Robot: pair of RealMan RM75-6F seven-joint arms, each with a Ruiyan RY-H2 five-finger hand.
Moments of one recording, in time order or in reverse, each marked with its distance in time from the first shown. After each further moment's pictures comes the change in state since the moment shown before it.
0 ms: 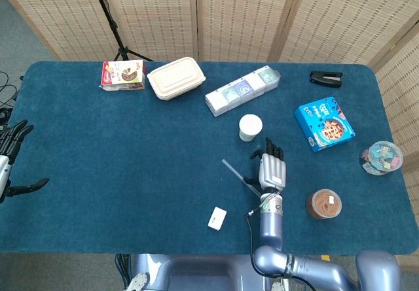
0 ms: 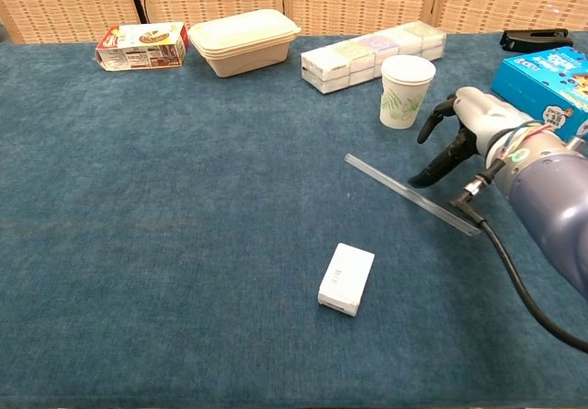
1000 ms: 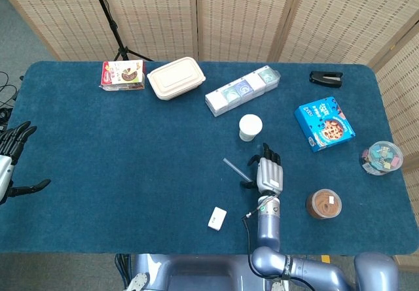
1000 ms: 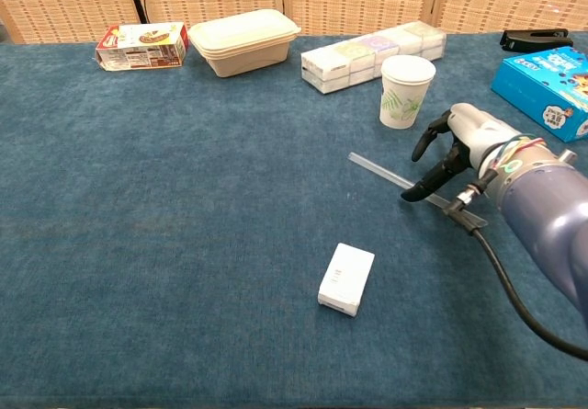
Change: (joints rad) left arm 0.001 0.000 -0.002 -0.002 0.009 -0.016 0.002; right arm -0.010 -0.022 0.016 -0.009 0.043 -0.018 -0.009
